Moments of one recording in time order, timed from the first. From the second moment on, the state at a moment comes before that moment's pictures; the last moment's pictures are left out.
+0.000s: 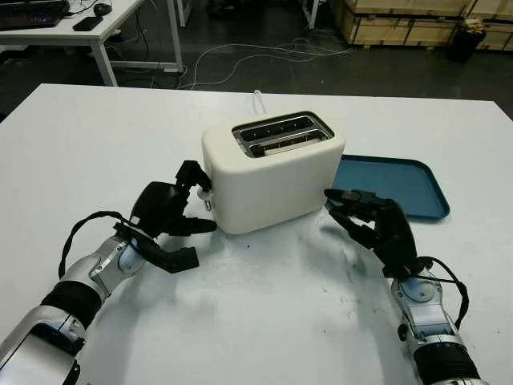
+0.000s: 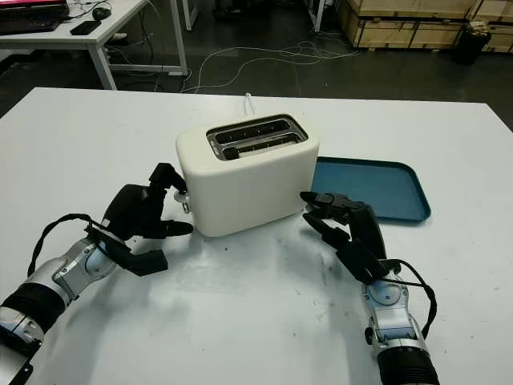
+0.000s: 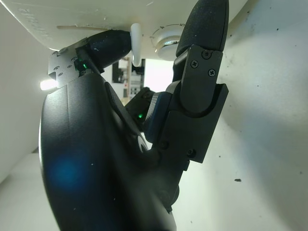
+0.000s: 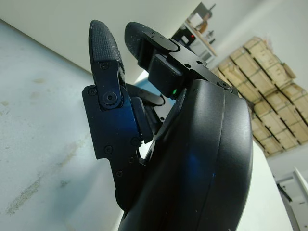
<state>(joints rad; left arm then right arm) -0.49 0.52 -0.47 0.76 0.56 -0.63 0.40 -0.16 -0.27 -0.05 0.47 -0.10 -0.44 0.08</state>
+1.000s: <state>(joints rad) -0.43 0.54 -0.26 0.59 0.58 -0.62 0.35 -0.16 -0.27 -0.05 0.48 -0.10 -0.45 0.08</state>
